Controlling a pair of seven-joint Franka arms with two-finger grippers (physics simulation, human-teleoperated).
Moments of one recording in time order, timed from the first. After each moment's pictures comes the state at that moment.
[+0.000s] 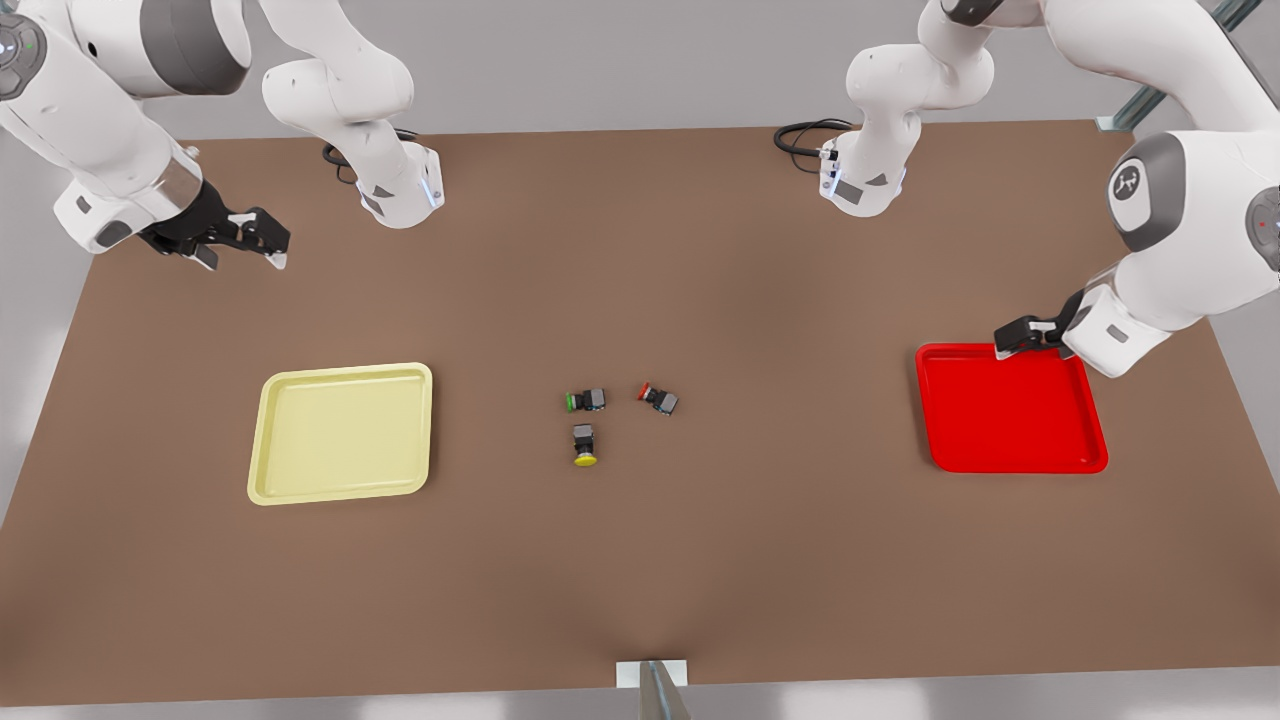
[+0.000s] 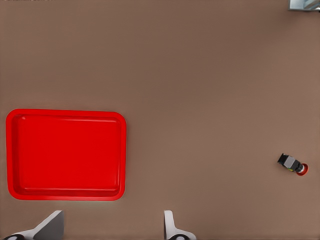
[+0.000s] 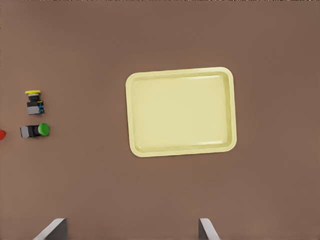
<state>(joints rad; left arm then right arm) -0.02 0.19 0.01 -1.39 -0.05 1.49 -0.01 0.12 -0.21 -0.04 -1.70 0.00 1.46 0.10</state>
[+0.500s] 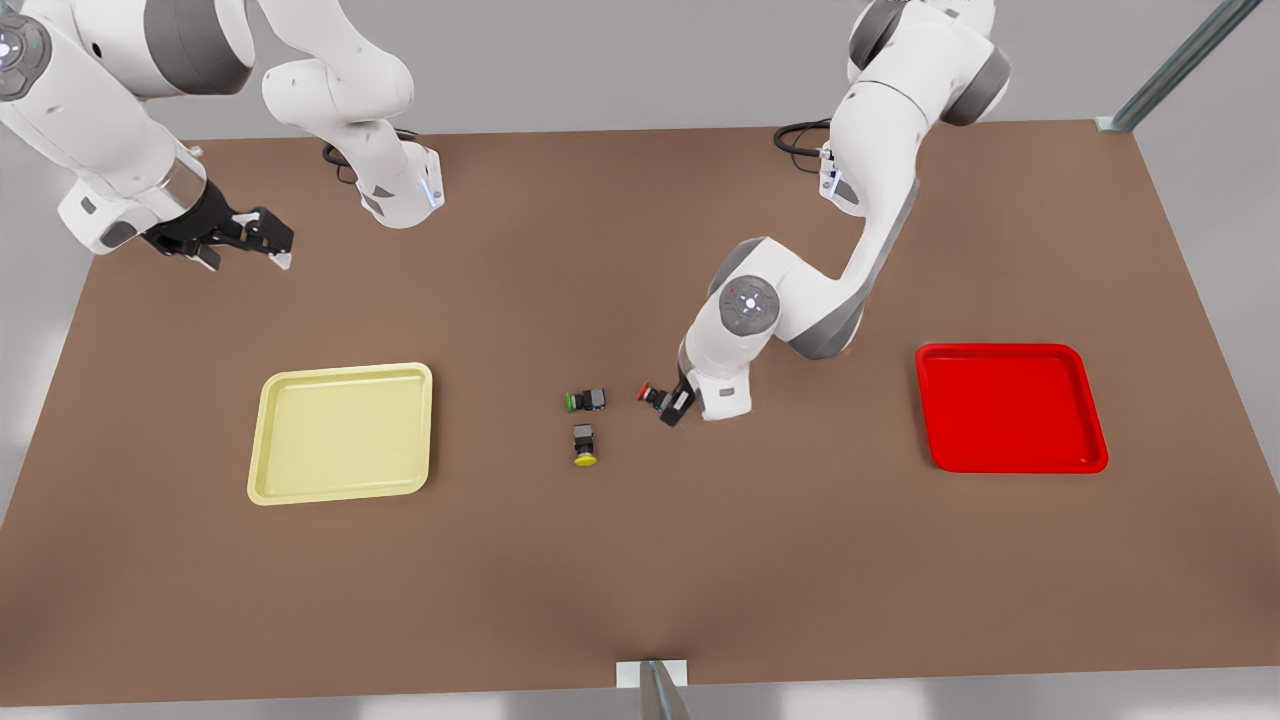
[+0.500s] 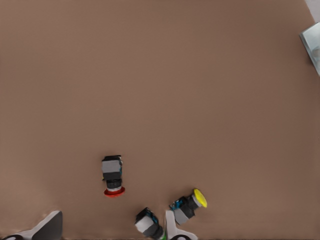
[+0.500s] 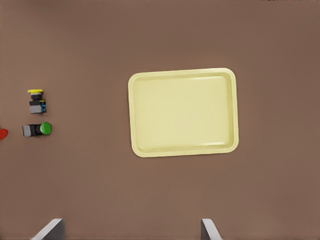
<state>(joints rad) -0.48 0.59 -0.25 -1.39 -0.03 2.05 -1.71 0.14 -0.21 -0.04 -1.70 0.00 1.46 0.09</state>
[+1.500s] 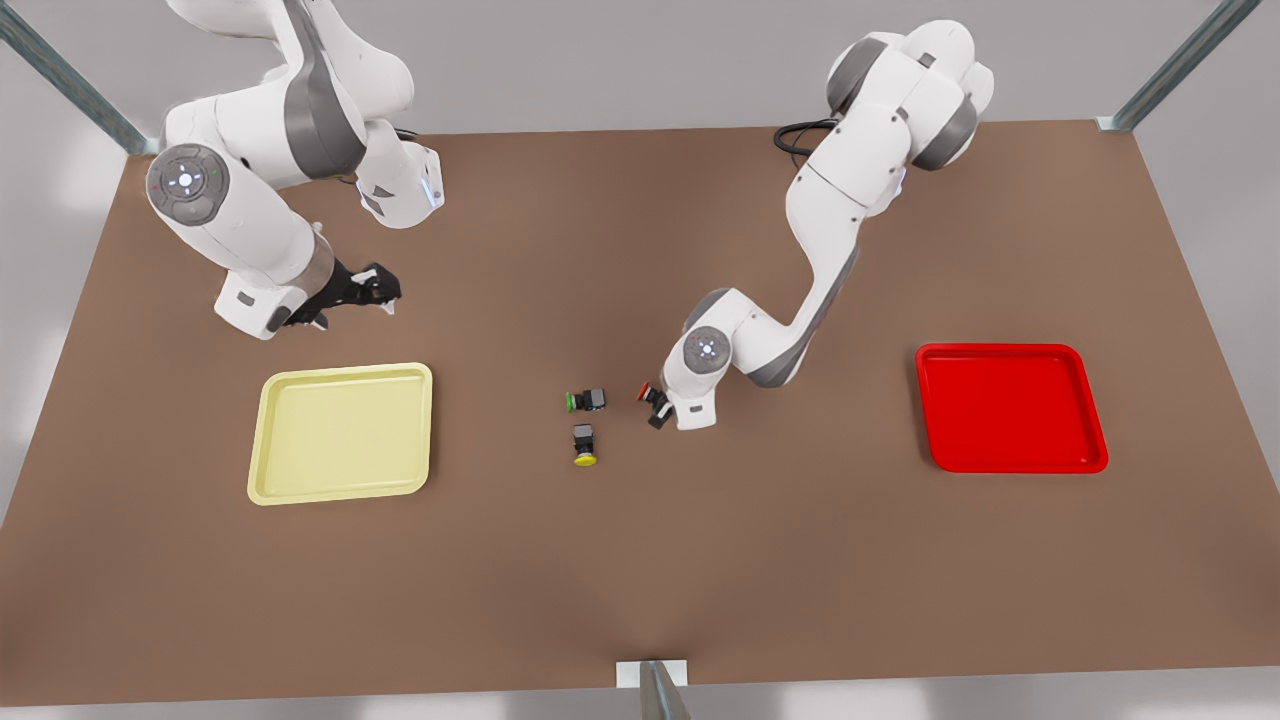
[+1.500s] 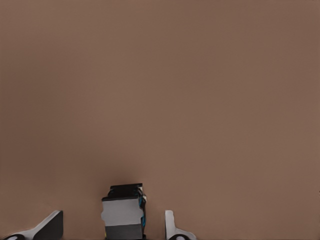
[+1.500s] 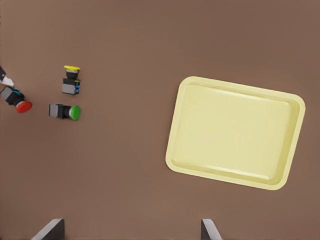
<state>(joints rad) -0.48 0.75 -0.25 -1.62 0.03 2.34 -1.66 0.15 0.00 0.12 -1.67 0.07 1.58 0.02</state>
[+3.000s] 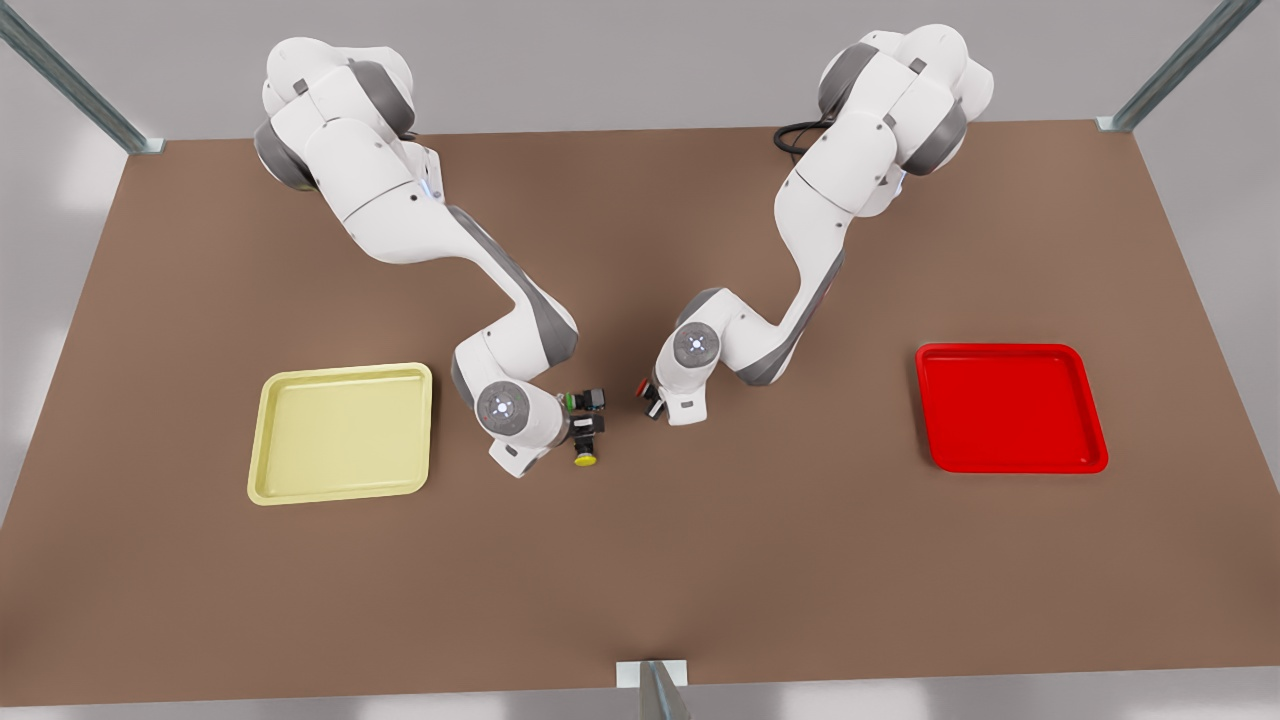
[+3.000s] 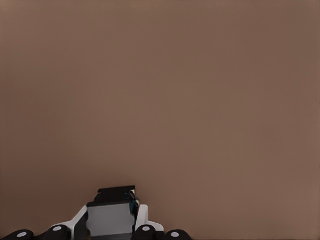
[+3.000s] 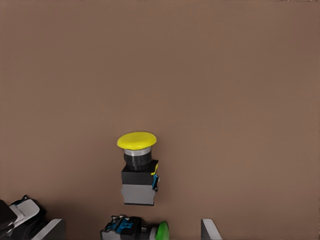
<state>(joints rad) -0.52 0.78 -0.24 -1.64 0.05 2.41 -1.69 0.35 0.74 0.25 -1.43 0.06 2.08 0.45</state>
